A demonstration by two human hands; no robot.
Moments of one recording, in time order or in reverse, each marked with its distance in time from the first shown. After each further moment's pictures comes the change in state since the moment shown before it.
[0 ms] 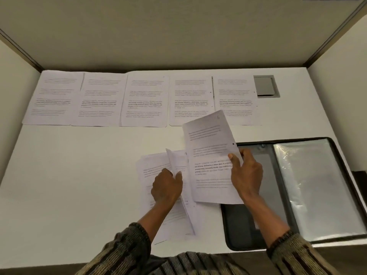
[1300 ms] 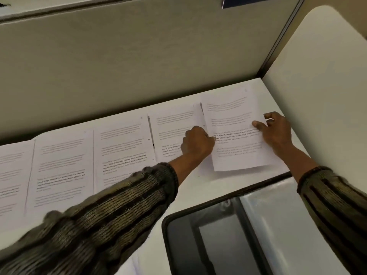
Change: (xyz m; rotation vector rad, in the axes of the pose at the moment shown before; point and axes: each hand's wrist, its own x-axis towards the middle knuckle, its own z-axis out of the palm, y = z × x) left_hand 0.152 0.431 0.140 -0.061 -0.186 0.485; right_hand 0.410 0.198 -0.084 0.153 0.074 0.294
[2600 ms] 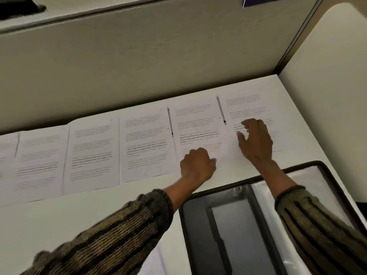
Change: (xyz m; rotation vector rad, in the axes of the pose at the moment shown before) left_hand -0.098 -0.068 -0.027 0.412 -0.049 0.057; right_hand -0.108 -0.023 0.065 -0.237 0.001 -0.425
